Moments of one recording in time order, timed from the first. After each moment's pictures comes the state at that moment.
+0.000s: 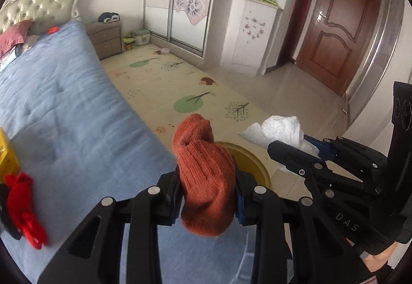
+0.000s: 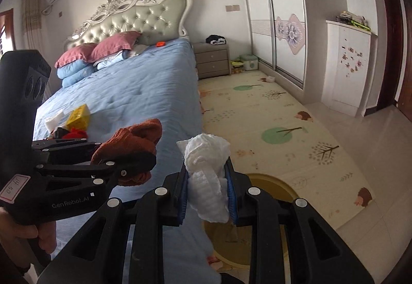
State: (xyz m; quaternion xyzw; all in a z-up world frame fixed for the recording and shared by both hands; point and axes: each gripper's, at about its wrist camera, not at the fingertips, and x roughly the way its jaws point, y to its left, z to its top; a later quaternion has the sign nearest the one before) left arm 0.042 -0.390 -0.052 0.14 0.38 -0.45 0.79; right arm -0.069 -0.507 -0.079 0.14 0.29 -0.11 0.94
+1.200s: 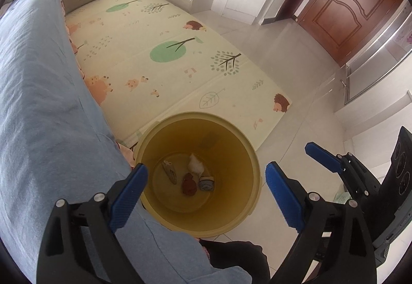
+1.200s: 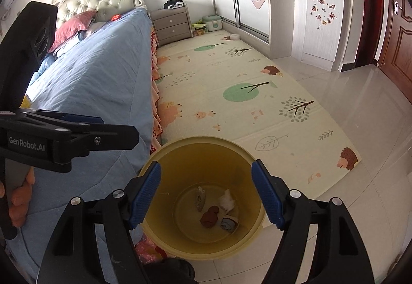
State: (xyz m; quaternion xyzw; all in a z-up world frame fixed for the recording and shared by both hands) left arm 0.091 -0.522 -0.135 0.17 0.53 -0.44 0.71; right arm -0.068 -0.599 -0.162 0.18 0.38 -0.17 0.89
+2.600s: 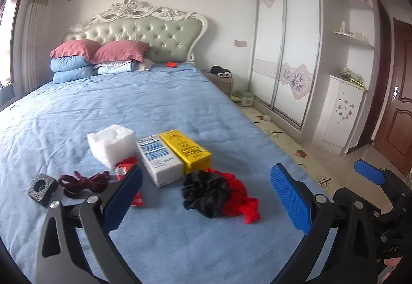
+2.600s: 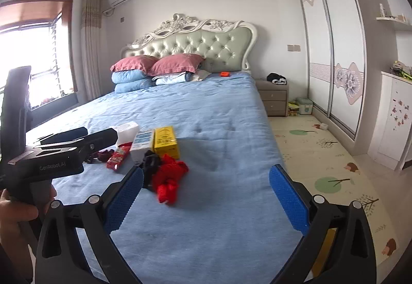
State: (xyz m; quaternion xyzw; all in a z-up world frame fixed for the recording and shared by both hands) left arm 0.064 -0.125 0.015 0.01 0.23 -0.20 0.95; right arm -0.016 -0.342 -0.025 0.06 0.19 0.04 0.98
